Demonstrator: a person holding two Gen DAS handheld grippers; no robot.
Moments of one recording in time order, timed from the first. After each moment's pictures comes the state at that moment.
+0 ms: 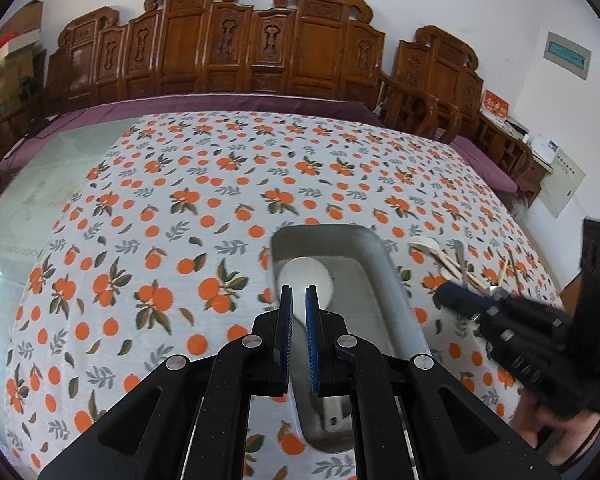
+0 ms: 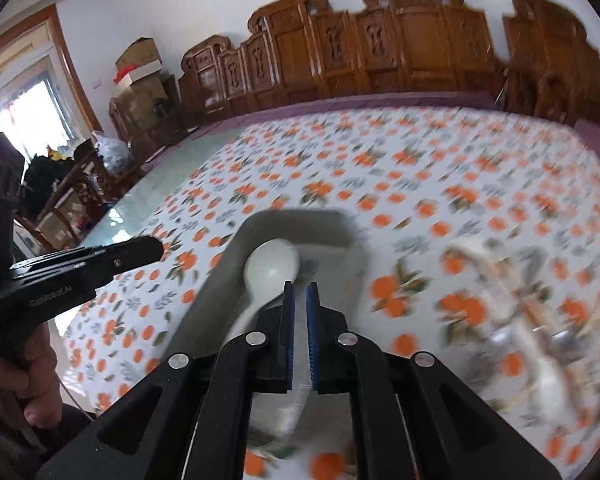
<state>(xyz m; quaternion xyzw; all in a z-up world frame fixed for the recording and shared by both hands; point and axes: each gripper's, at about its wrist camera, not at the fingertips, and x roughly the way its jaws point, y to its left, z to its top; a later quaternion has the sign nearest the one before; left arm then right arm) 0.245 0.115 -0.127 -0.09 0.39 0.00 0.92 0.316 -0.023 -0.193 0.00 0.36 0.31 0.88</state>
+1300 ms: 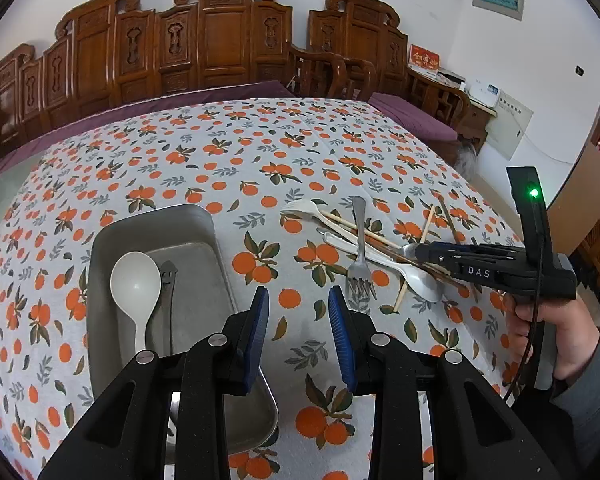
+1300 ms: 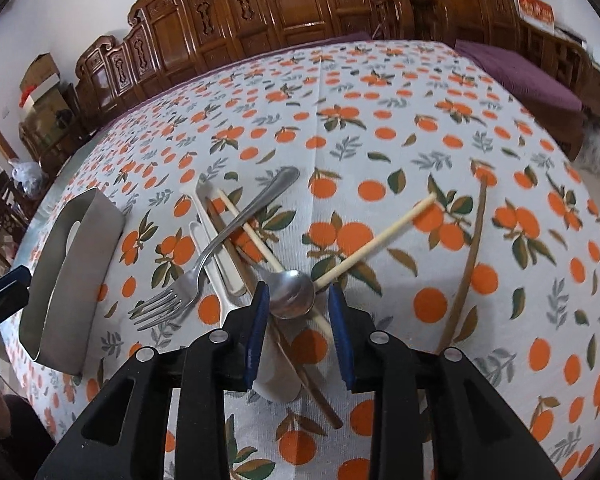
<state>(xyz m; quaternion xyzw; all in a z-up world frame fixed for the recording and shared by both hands) 0.258 -0.017 -0.149 -0.02 0.41 -0.10 0.91 0.374 -0.204 -0.267 0.05 0.47 0.17 0.87</state>
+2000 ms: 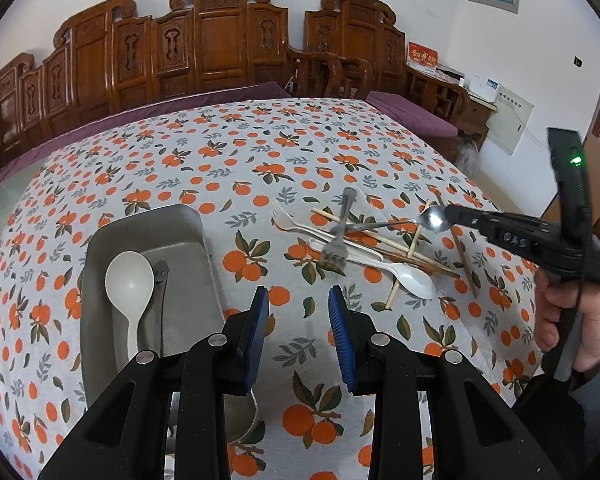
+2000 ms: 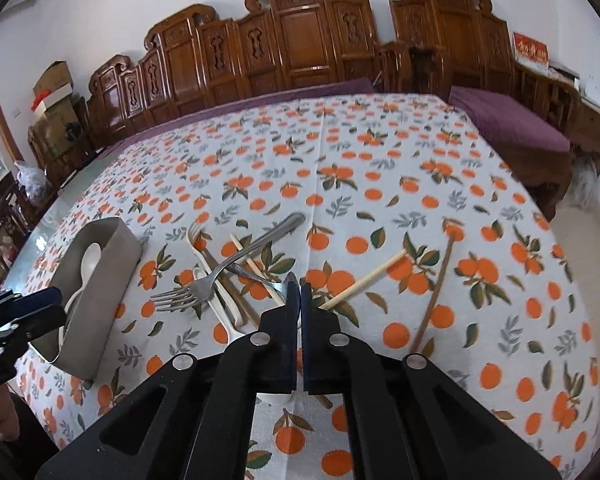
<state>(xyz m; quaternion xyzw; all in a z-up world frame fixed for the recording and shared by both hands) 0.254 -0.034 -0.151 -0.01 0.40 -0.10 0.91 0.348 -0.221 -0.213 0.02 0.38 0.17 0.91</state>
